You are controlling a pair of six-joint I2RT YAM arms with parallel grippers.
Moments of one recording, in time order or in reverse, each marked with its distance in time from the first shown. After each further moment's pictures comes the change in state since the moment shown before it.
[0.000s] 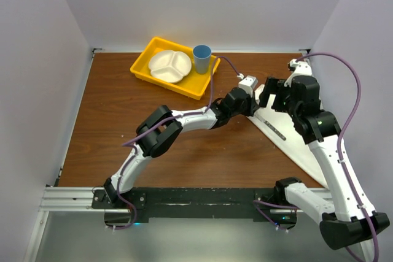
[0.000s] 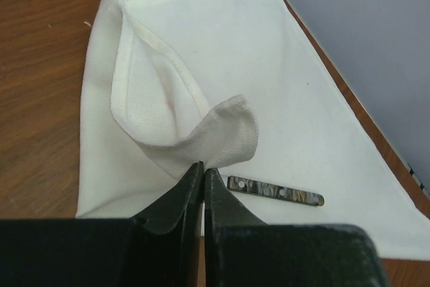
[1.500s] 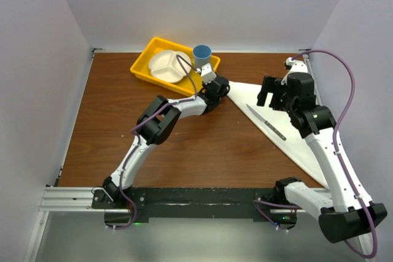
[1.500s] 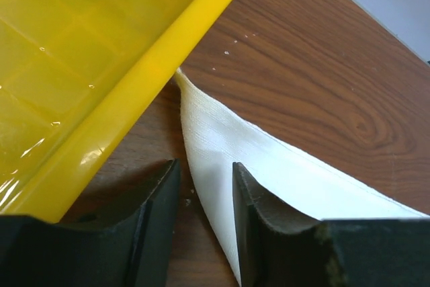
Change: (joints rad) left arm 0.197 0.150 0.091 -0.113 -0.520 -0.410; right arm -0.002 0.060 0.005 0.000 0.001 0.011
